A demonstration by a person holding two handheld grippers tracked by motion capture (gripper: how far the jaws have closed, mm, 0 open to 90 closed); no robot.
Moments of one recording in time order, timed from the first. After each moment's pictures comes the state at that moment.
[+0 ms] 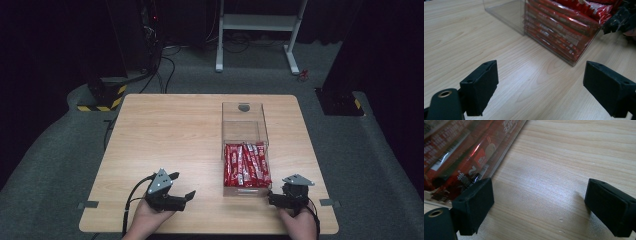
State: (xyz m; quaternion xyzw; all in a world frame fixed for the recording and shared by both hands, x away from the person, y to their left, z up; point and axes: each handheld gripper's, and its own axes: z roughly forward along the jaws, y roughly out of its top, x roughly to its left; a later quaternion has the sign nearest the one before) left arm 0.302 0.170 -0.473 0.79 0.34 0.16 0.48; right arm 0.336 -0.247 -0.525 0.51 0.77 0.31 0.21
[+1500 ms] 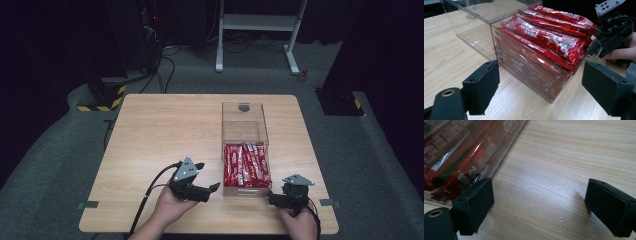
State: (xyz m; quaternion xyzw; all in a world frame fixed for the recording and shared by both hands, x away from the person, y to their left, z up) left arm 0.324 0.104 -0.444 0.77 0.33 0.13 0.53; right arm 0.336 -0.247 -0.525 0.51 0.77 0.31 0.21
